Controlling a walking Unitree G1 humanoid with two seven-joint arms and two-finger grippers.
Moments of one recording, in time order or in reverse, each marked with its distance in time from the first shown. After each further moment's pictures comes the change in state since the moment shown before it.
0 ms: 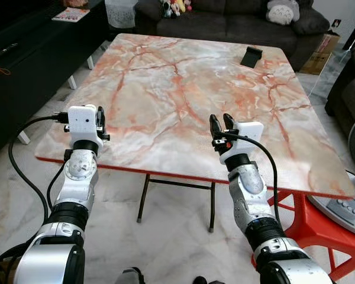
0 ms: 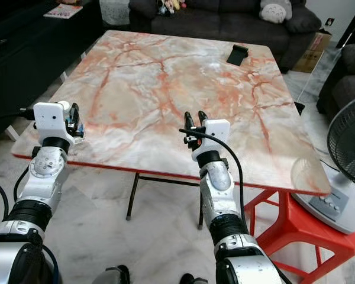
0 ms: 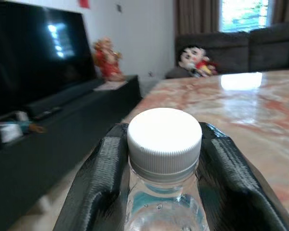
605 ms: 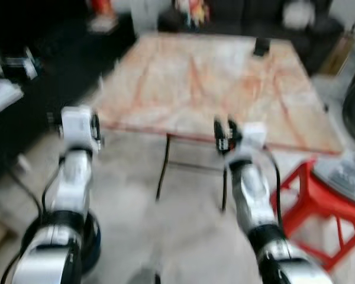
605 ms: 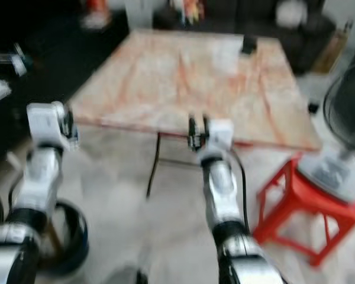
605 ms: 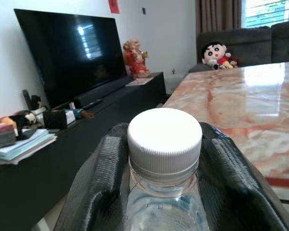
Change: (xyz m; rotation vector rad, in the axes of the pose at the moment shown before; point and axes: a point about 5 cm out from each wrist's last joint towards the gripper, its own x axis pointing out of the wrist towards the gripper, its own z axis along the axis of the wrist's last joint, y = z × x) left arm -0.007 0.008 -0.011 0.011 0.046 0.008; right arm -0.015 -0.015 -0.015 -0.008 0.058 -0.057
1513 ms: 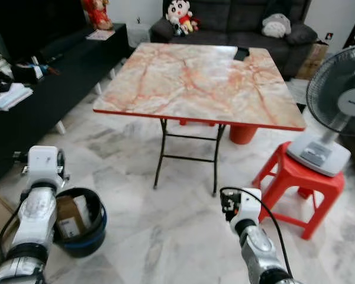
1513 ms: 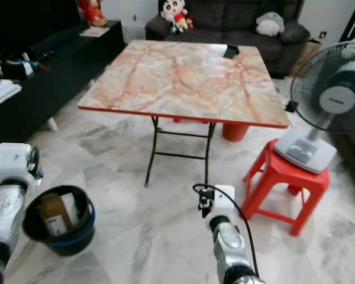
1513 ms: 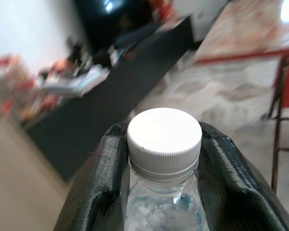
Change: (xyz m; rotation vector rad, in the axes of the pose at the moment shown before) left arm -0.093 0.101 -0.078 0.145 0.298 0.173; right arm -0.107 -0.018 -0.112 0.061 0.594 -0.140
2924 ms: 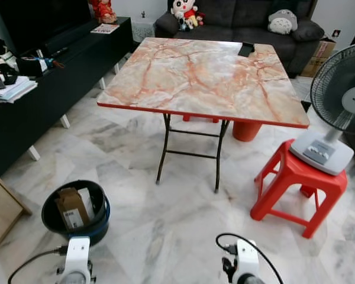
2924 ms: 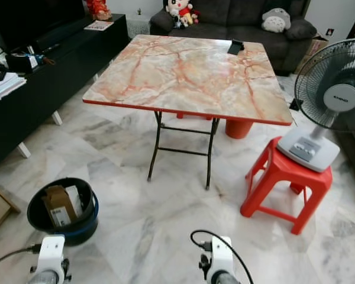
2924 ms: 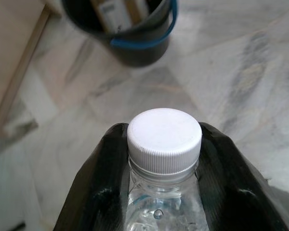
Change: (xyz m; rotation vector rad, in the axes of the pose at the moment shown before) left arm -0.099 -0.079 -0.124 0.038 0.780 -0.196; right arm -0.061 -0.016 -0.103 0.025 0.506 -0.128
